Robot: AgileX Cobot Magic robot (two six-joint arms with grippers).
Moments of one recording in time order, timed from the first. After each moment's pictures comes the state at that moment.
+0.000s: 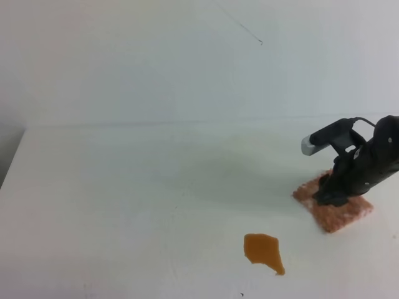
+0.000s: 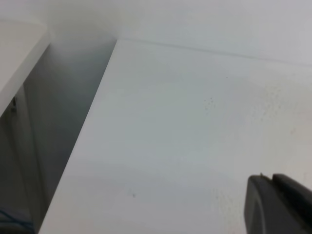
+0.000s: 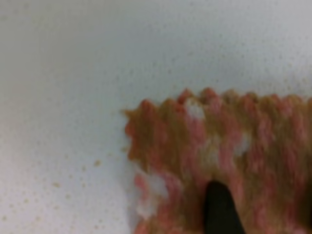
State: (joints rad) left arm -0.01 0.00 0.00 0.05 0.33 -0.30; right arm 0.23 1.99 -1.19 0.11 0.42 -0.43
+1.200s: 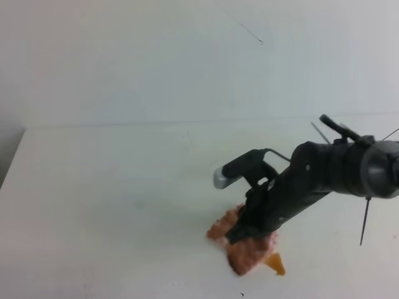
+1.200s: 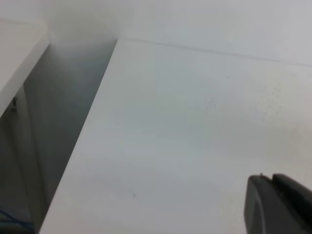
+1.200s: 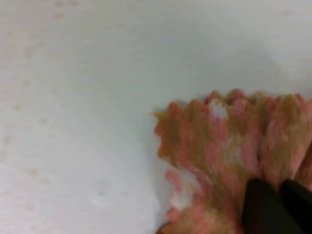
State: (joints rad) left arm -0.01 0.00 0.00 0.05 0.33 -0.30; right arm 0.54 1.99 -1.21 0.44 0.46 -0.51
